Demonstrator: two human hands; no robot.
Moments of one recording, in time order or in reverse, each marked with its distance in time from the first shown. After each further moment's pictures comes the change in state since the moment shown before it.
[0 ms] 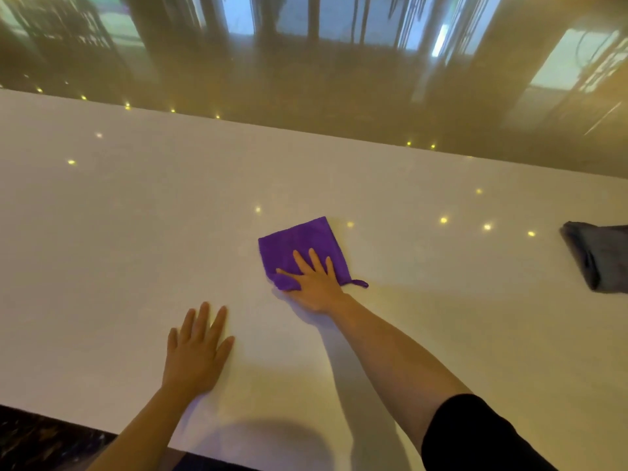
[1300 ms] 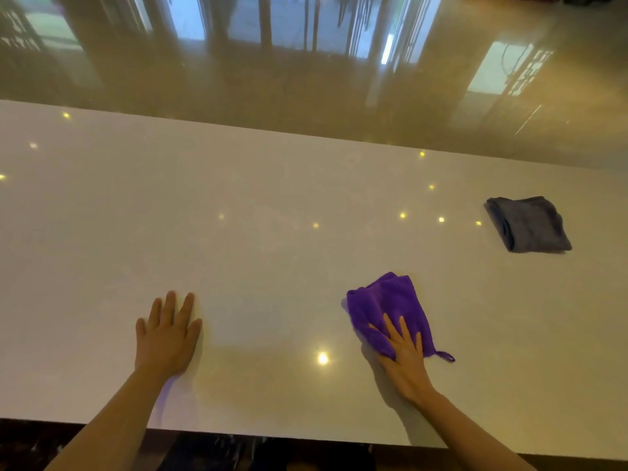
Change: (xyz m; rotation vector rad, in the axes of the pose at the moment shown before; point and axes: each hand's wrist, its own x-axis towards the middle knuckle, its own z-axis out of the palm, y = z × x) left_hand -0.002 0.000 -0.001 -0.016 0.065 0.008; right_hand -0.238 0.072 0.060 0.496 0.370 0.378
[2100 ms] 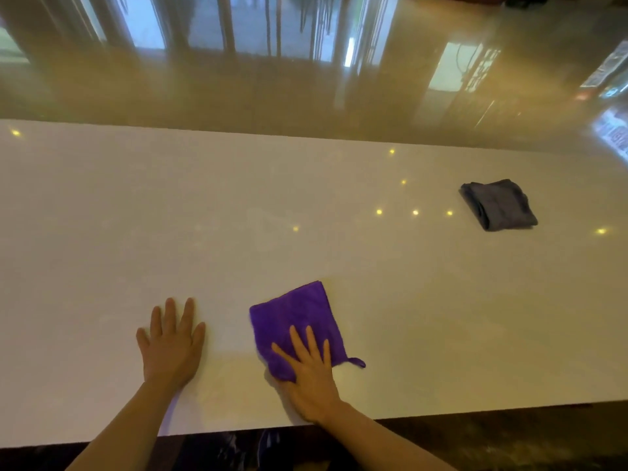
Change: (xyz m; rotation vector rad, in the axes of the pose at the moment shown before) left_hand 0.000 -0.005 0.010 -0.090 0.051 0.056; right_hand -0.020 -0.101 0.121 -0.287 -0.009 -0.197
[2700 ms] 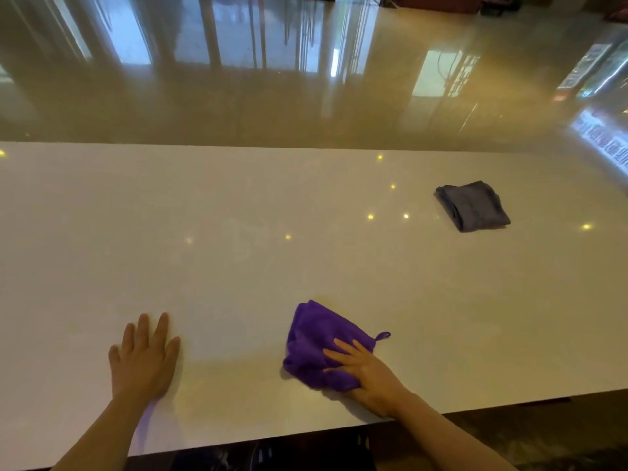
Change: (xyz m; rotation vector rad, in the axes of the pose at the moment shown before) left_hand 0.003 0.000 -0.003 0.068 -0.003 -0.036; right_hand -0.037 0.116 -0.075 0.135 -0.207 -0.158
